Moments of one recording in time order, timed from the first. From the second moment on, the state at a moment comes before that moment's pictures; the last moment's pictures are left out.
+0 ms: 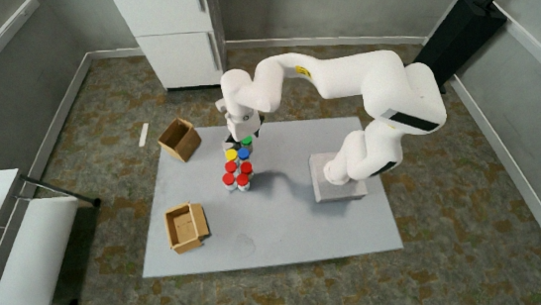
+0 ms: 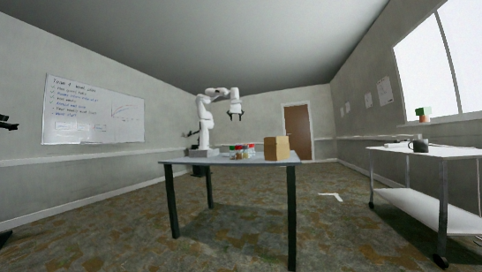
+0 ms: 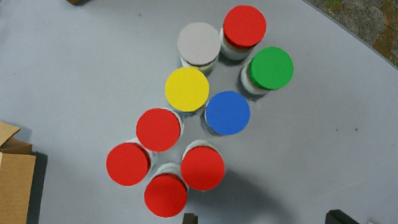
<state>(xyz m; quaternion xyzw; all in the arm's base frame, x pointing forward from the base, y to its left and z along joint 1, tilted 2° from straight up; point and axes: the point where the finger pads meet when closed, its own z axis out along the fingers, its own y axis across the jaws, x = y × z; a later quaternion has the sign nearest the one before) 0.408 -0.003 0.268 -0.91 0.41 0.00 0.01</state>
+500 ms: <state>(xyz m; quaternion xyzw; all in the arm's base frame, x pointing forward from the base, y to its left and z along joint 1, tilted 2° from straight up) 0.408 -0.003 0.268 -0.91 0.41 0.00 0.01</state>
